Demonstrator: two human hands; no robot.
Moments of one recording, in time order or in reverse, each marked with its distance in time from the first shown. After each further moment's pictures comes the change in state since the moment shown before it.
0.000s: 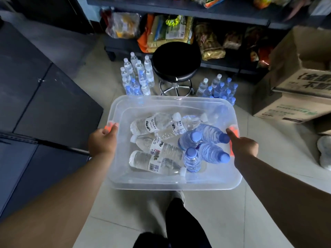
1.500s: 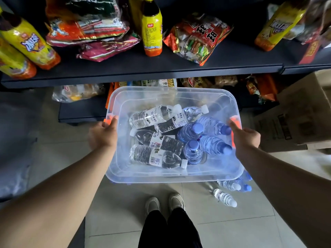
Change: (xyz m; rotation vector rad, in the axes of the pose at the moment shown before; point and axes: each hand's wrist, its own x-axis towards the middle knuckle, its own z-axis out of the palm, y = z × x) left_hand 0.469 0.335 0.318 0.140 -0.215 0.161; right_hand 0.335 -0.427 0.102 0.440 0.321 0.256
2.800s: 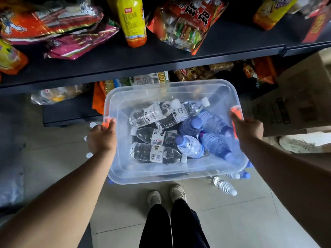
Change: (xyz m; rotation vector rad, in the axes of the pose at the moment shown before) left_hand 0.028 -0.003 0.053 0.069 -0.155 -0.048; right_hand 0.047 -0.004 0.014 -0.188 0.063 -0.076
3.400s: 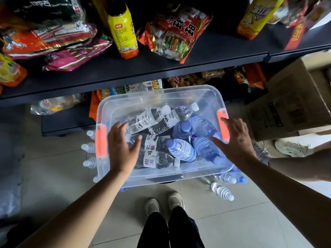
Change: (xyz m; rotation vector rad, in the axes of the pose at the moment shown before) left_hand -0.074 0.016 0.017 0.058 -0.066 0.763; right_hand -0.003 0.040 -0.020 -0.298 0.004 -1.086
